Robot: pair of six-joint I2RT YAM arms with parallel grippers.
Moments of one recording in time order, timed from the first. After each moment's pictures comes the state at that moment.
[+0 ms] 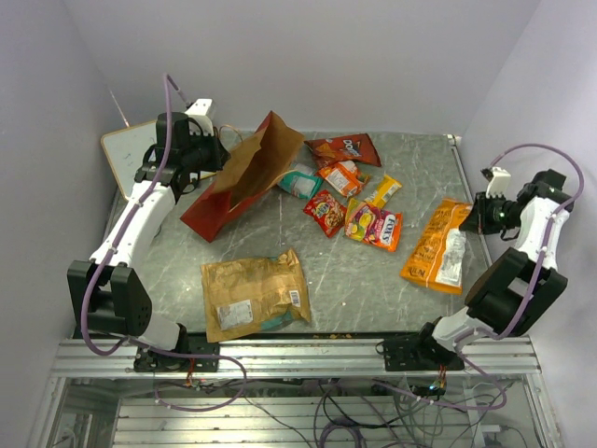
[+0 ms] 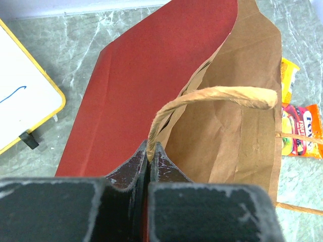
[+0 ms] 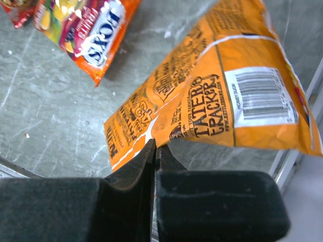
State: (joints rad) left arm -0.15 1.47 1.32 -0.28 0.29 -0.14; right arm -0.64 1.54 1.31 -1.07 -0.65 -0.73
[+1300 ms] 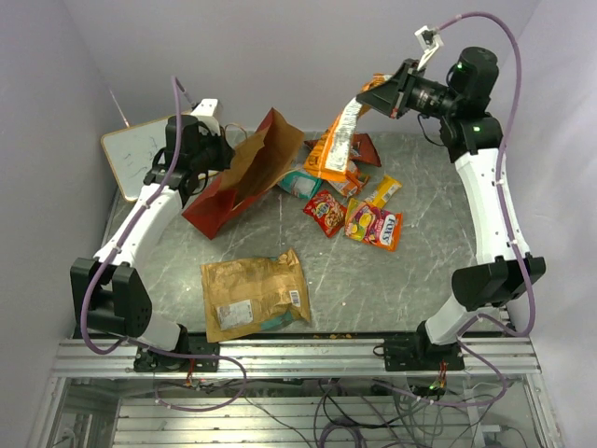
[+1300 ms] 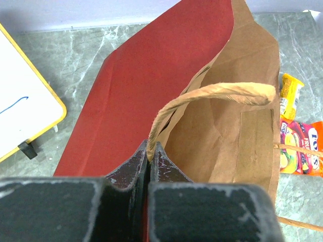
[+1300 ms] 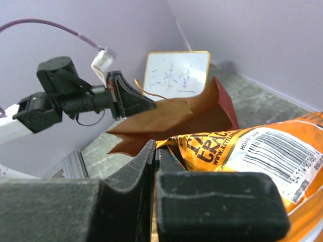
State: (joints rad) left arm -0.21 1.47 1.29 -0.18 0.19 -0.17; right arm 0.12 1.64 1.99 -0.40 -0.89 0.37
